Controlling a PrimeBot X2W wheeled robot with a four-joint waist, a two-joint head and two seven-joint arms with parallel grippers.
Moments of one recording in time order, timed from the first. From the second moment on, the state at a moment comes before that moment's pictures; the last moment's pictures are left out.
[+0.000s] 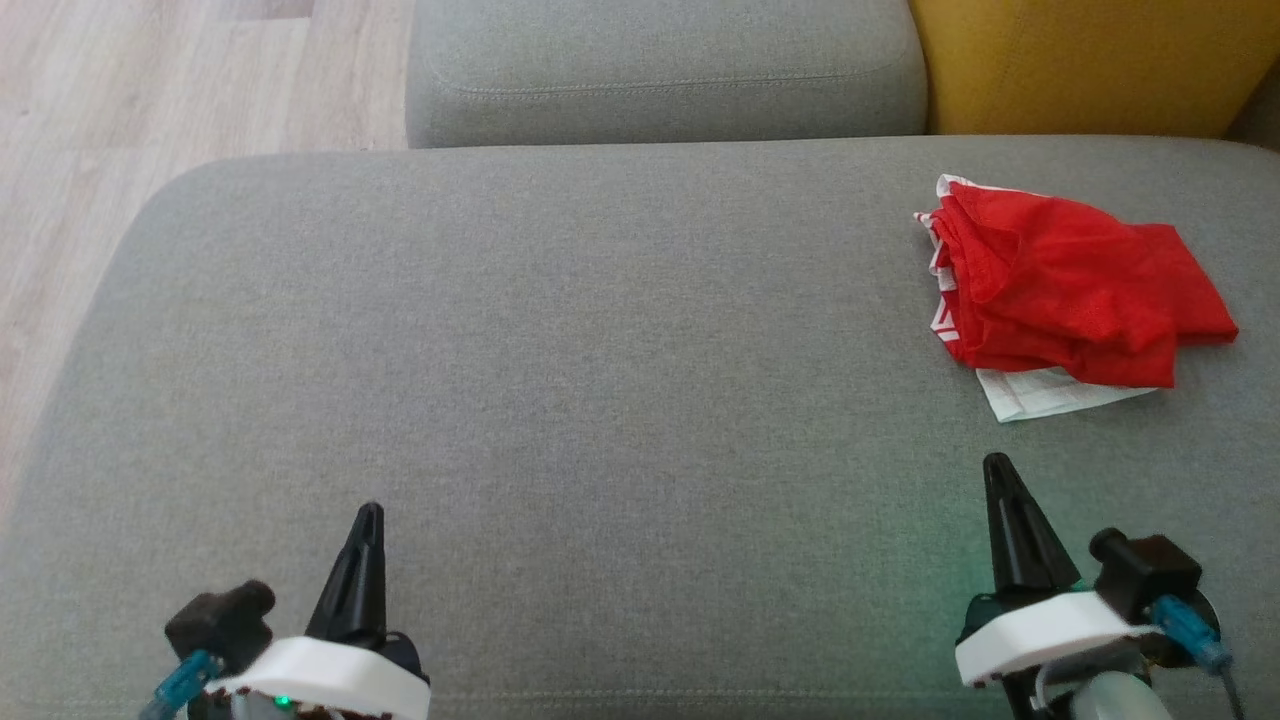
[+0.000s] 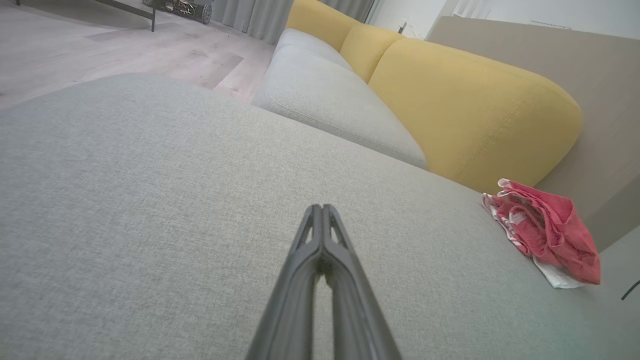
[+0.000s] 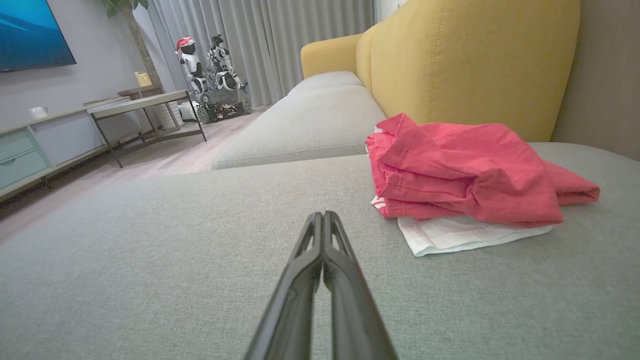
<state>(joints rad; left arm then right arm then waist) 0.07 0.05 -0.12 0.27 -0.43 -0.12 -0.25 0.01 -0.05 0.06 0.33 0.16 0.12 -0.24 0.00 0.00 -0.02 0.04</state>
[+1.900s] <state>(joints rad) 0.02 0.05 -0.05 0.27 -1.00 -0.12 -0.10 -0.01 -0.05 -0.01 0.31 0.85 0.12 -0.09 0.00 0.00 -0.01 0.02</state>
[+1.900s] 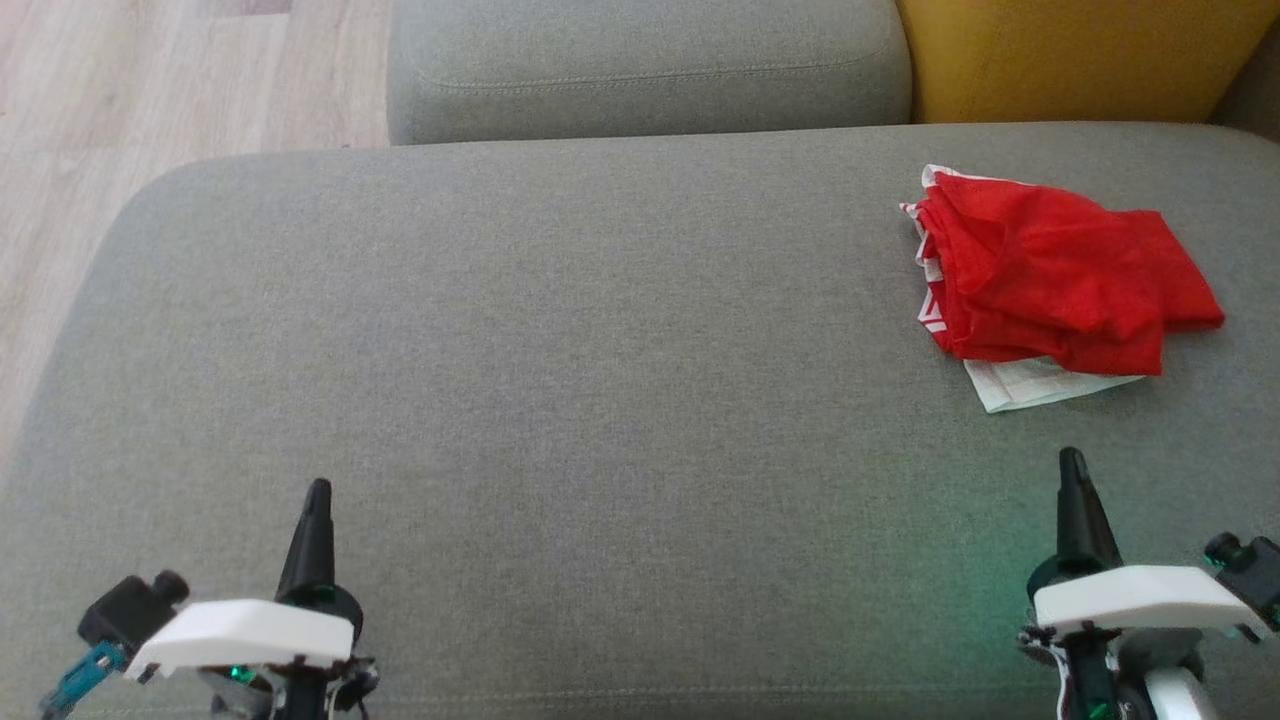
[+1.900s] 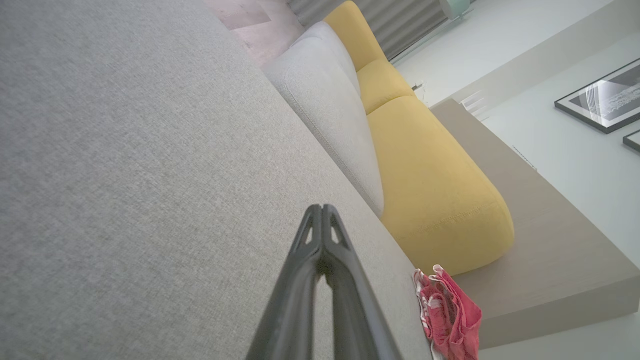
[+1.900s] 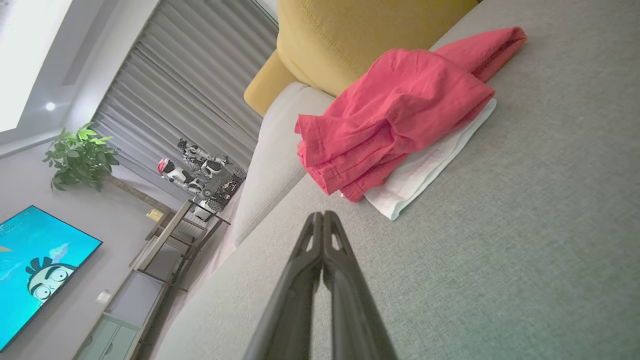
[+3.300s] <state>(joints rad) -0.02 0.05 0.01 0.27 -1.39 -0.12 0.02 -0.03 -0.05 -0.07 0.29 1.33 0.12 0.02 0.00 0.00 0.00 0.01</state>
